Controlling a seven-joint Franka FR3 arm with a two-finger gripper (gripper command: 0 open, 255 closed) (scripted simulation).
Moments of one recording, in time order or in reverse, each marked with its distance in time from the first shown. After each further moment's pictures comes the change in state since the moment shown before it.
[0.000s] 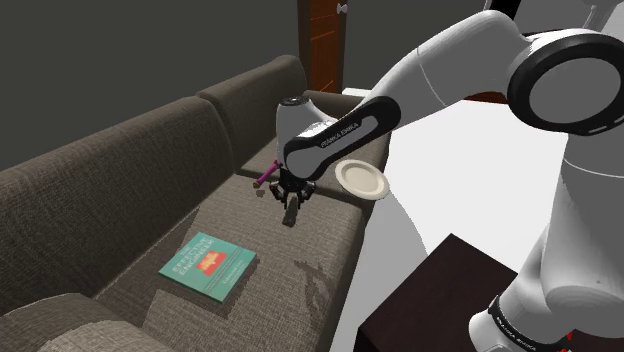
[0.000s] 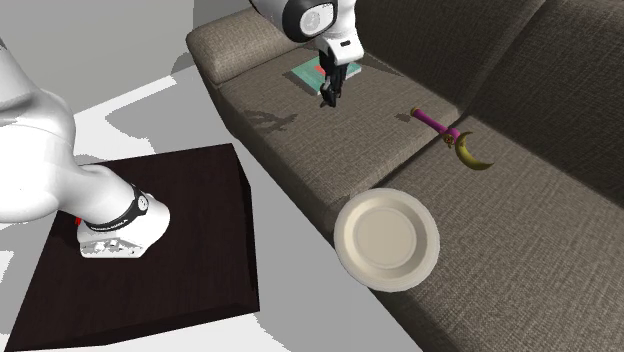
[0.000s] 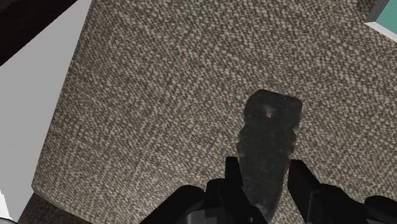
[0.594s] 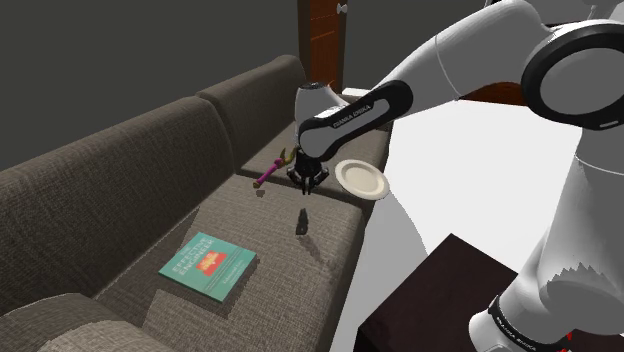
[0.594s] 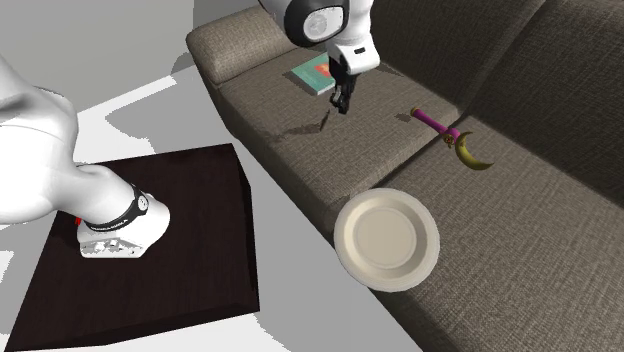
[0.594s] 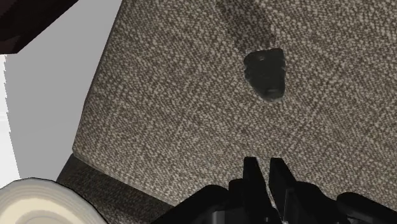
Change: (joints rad) arm -0.078 -0.060 -0.031 -0.025 0.036 -0.034 -0.129
